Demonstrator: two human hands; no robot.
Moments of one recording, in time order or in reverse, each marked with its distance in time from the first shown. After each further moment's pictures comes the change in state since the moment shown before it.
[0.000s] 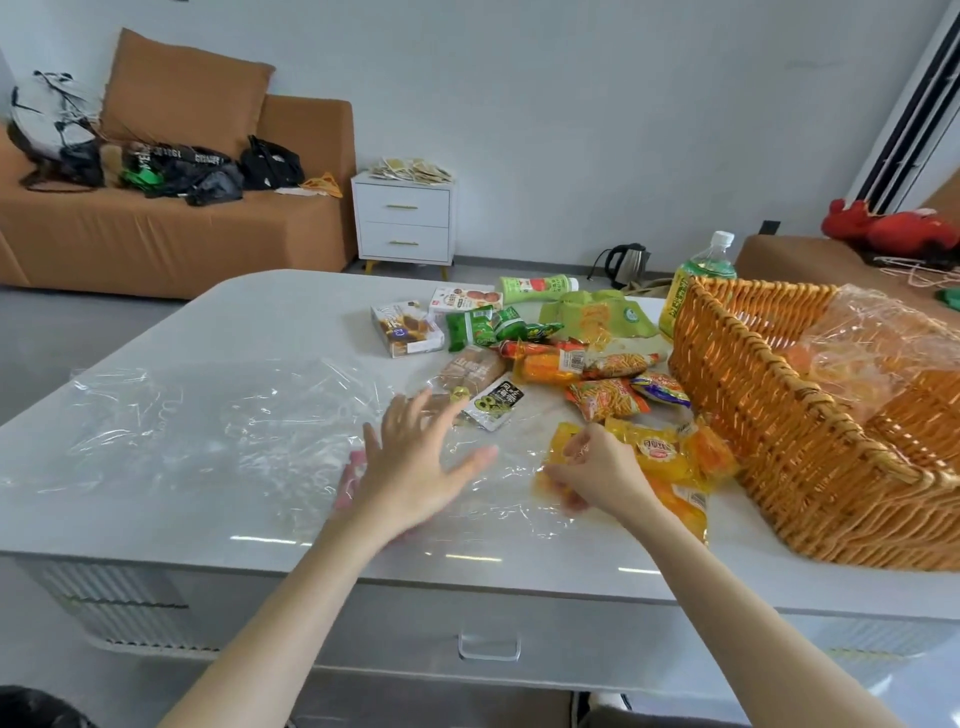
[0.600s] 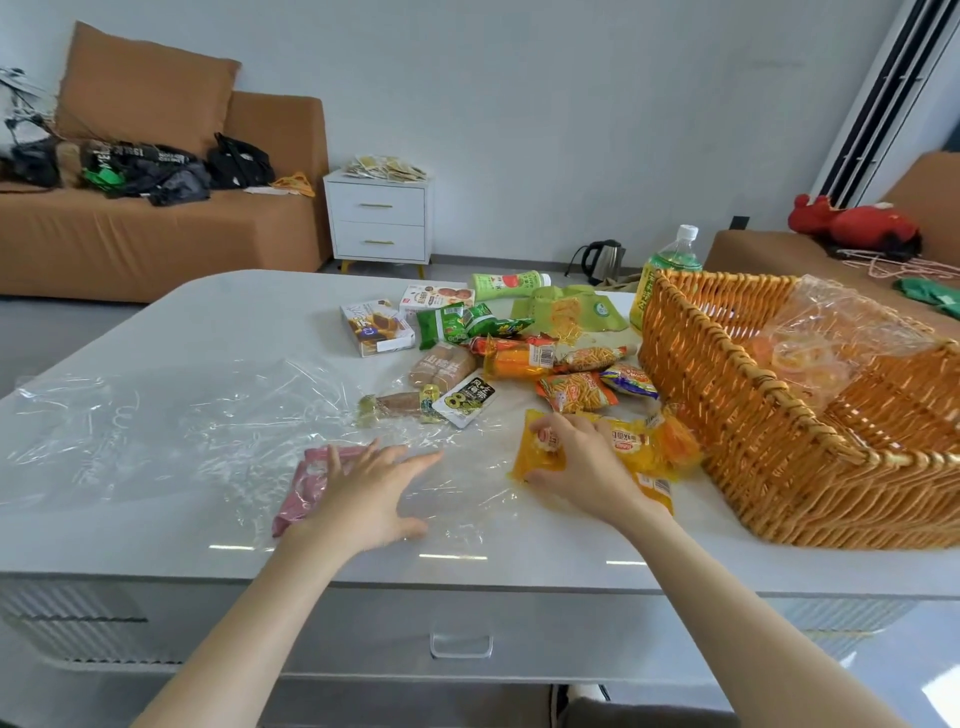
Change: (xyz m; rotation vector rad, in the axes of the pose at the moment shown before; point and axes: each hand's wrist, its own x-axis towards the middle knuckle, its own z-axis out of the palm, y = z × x) left_hand -0.013 0.003 -0.001 0.352 -0.395 -0.001; right_hand 0.015 0.034 -0.013 -0.381 0.037 -0.347
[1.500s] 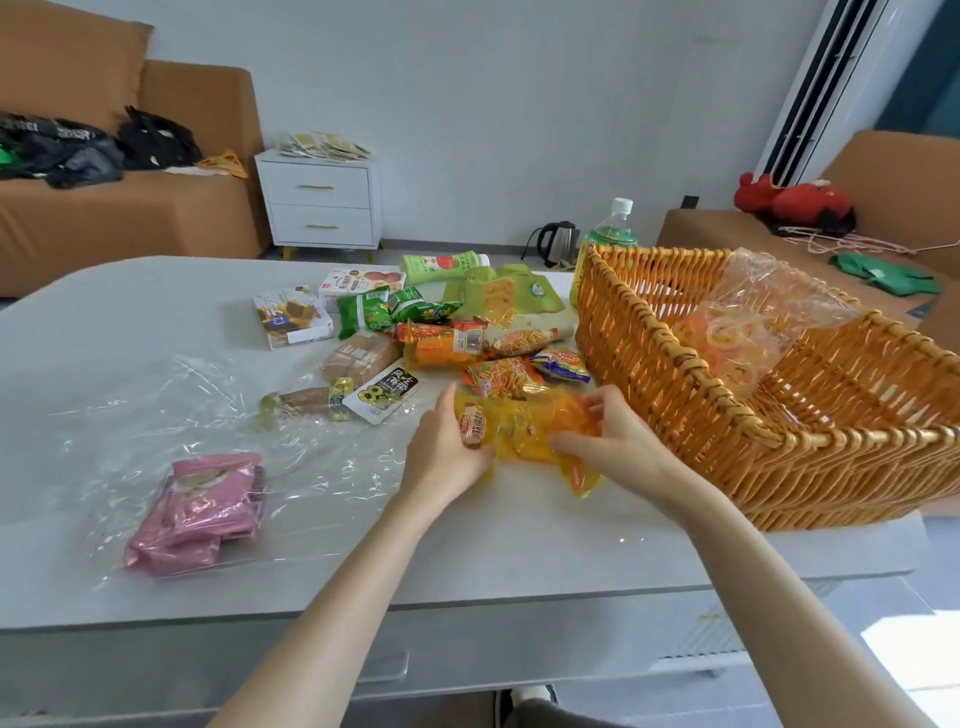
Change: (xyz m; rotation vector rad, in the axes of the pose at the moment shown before) left_hand 0.090 0.139 0.016 -0.827 0.262 -0.071; right_hand -0.028 0.052 -0.079 0.413 0.033 0.258
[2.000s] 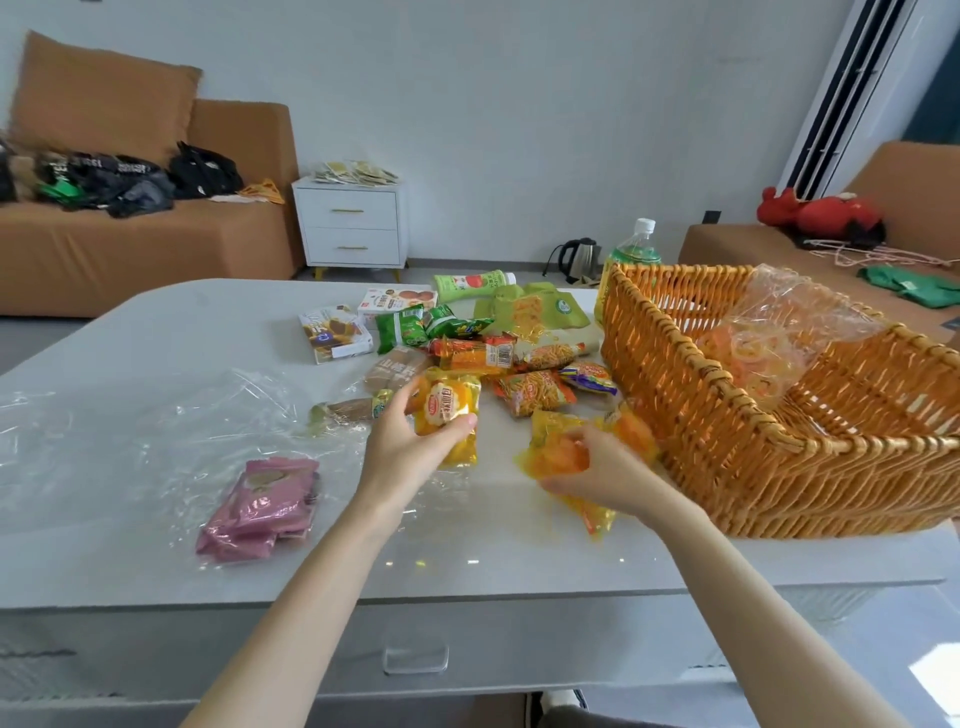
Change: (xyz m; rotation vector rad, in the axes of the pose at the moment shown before) left_hand -0.038 -0.007 -0.073 -0.440 0.207 -0.029; right_hand 0.003 -0.002 0.033 -0.309 -0.165 0.082
